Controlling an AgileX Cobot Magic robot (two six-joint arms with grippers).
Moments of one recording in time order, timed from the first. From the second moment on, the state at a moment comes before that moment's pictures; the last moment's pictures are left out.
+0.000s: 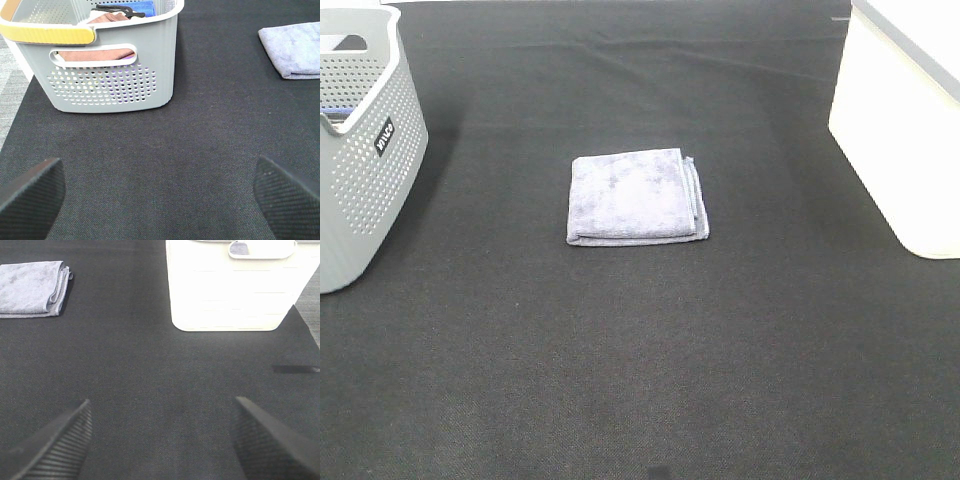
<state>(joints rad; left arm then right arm) 0.00 0.00 -0.50 0.00 1.05 0.00 -0.02 -0.01 -0.51 0.07 1.07 -0.08</state>
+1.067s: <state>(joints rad) 0.00 0.00 -0.50 0.00 1.05 0.00 -0.02 0.15 -0.54 0.07 0.96 -0.08</state>
